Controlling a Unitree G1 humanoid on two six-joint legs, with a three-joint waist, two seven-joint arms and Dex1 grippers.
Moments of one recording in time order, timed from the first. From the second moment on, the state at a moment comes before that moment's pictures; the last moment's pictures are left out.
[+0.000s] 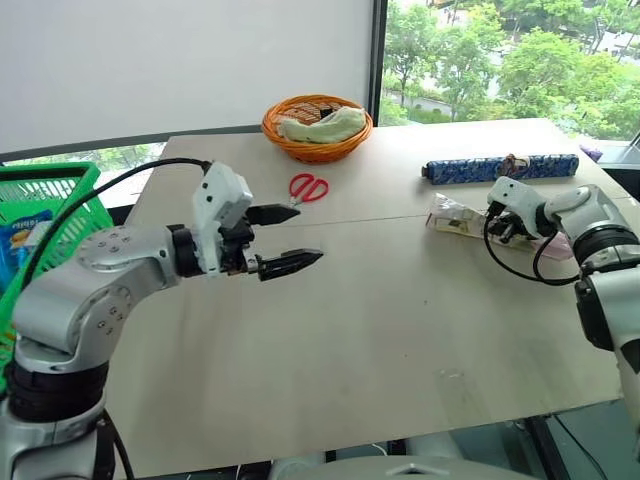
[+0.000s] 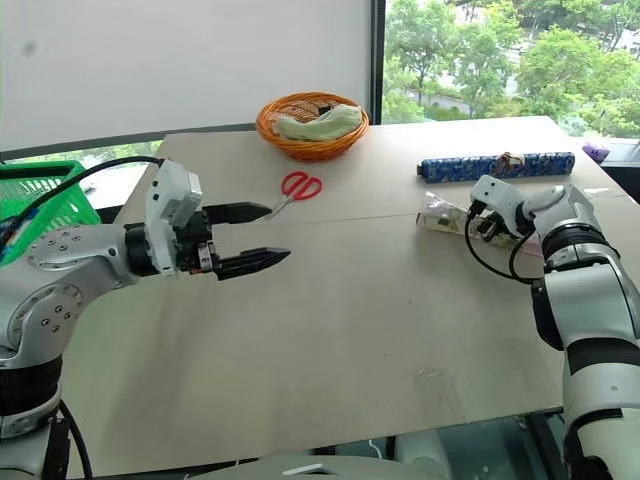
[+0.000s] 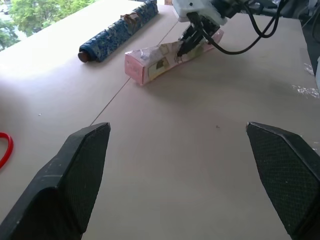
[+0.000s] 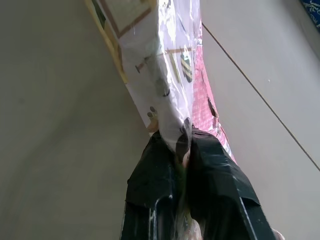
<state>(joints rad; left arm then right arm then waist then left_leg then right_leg) -0.34 0.79 0.20 -0.48 -0.79 0.88 -0.81 -1.15 -0.60 0.21 1.37 -0.38 0.02 0.99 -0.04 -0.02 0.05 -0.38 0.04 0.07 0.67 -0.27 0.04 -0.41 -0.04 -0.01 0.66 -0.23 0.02</state>
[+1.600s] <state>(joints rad) -0.55 0.41 0.22 -0.17 -1.08 0.88 -0.56 -0.84 -0.39 -0.01 -0.04 0.63 1.15 1.13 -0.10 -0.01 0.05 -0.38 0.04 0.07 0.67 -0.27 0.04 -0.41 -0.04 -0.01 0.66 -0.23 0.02</state>
